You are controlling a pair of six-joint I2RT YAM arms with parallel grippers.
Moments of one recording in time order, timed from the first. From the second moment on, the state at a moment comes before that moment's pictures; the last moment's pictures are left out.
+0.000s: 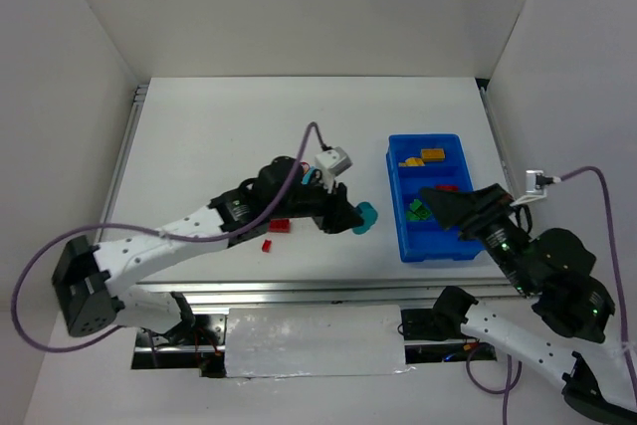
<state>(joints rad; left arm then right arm) -0.92 1.25 1.02 -0.08 0.33 -0.38 0.87 0.37 1.01 -0.60 0.37 0.86</state>
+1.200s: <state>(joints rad) -1.14 2.26 1.90 -0.08 0.06 -0.21 0.87 0.19 1.25 -1.08 0.60 0.97</state>
